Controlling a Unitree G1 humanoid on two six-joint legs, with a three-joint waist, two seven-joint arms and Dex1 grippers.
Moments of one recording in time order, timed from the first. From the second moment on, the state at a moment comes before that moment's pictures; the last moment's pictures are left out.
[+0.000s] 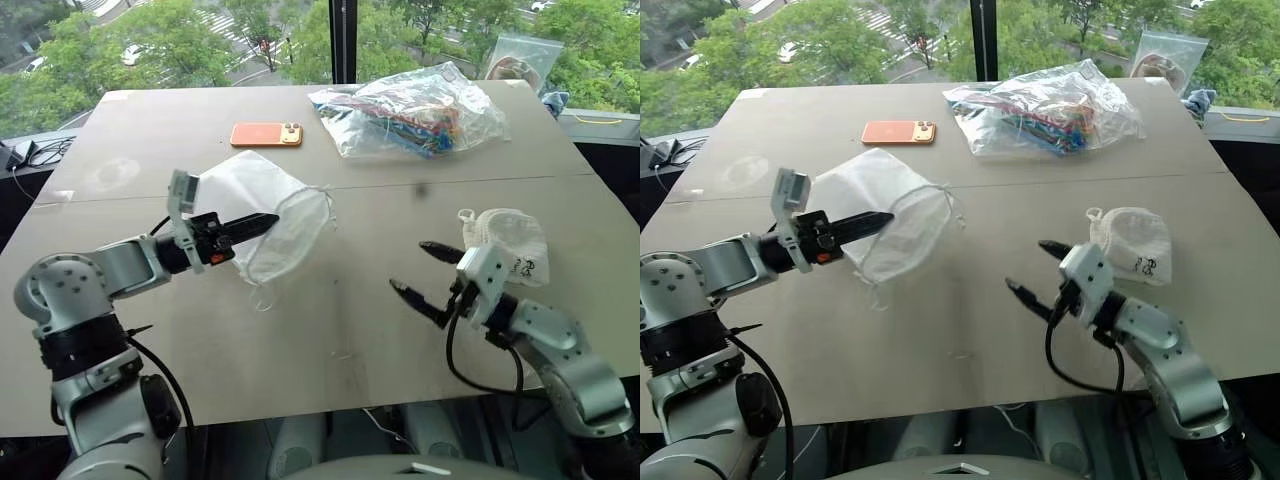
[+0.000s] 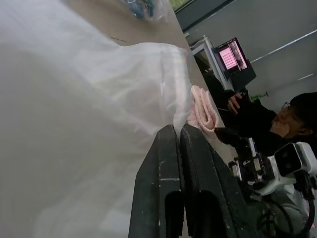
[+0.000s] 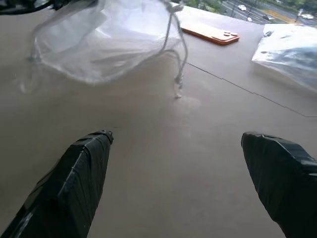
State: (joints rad) left arm -0.54 0.54 0.58 -0.04 -1.04 1.54 -0.53; right arm -0.06 -0.48 0.02 -0.54 0.39 0.46 0.56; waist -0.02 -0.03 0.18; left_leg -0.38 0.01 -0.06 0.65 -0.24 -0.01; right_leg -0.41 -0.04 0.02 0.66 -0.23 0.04
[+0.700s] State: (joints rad) left arm -0.43 0.36 0.54 -0.15 -1.07 1.45 -0.36; right arm -0.33 -0.60 -0.23 -0.02 0.44 0.94 0.44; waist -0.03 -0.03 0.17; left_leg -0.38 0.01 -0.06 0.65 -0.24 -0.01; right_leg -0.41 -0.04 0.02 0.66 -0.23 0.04
